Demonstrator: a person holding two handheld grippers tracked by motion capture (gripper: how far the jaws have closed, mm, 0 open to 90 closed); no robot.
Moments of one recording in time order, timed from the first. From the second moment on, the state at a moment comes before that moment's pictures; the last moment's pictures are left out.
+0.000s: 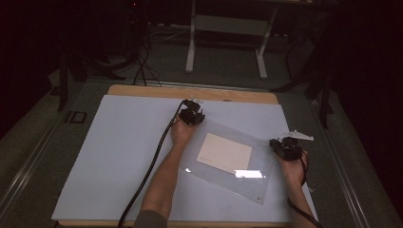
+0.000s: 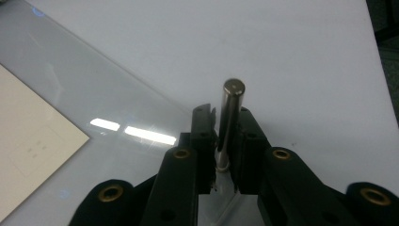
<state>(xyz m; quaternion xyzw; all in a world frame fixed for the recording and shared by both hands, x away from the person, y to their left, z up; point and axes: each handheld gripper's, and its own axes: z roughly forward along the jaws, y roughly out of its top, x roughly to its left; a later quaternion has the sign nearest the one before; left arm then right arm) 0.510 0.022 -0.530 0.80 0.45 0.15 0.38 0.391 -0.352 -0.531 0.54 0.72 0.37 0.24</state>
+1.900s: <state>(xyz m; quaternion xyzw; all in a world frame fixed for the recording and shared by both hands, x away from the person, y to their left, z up) 0.408 0.167 -0.525 0.77 0.52 0.17 0.33 0.442 -0.236 -0.526 0.49 0.77 0.38 0.13</state>
